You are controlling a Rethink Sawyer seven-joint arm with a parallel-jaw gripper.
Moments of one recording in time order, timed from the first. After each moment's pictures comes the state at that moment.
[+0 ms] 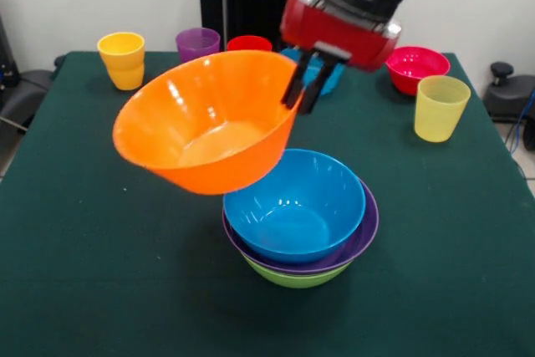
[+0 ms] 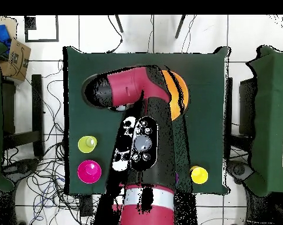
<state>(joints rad) -0.02 -0.62 -0.07 1.24 -0.39 0.86 2.02</state>
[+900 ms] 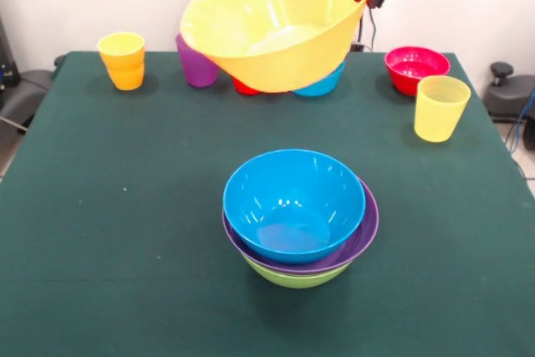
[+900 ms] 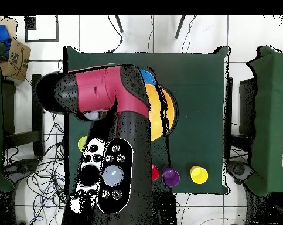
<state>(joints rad) 0.08 -0.73 -0.14 1.25 -0.25 1.11 2.03</state>
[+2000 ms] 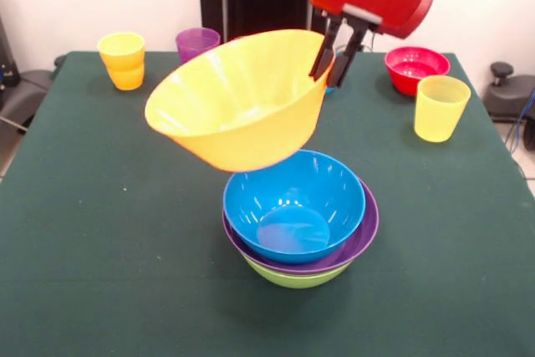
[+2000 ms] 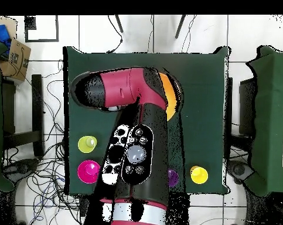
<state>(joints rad) 0.02 -0.63 -0.14 1.25 -0.25 0.86 2.03</state>
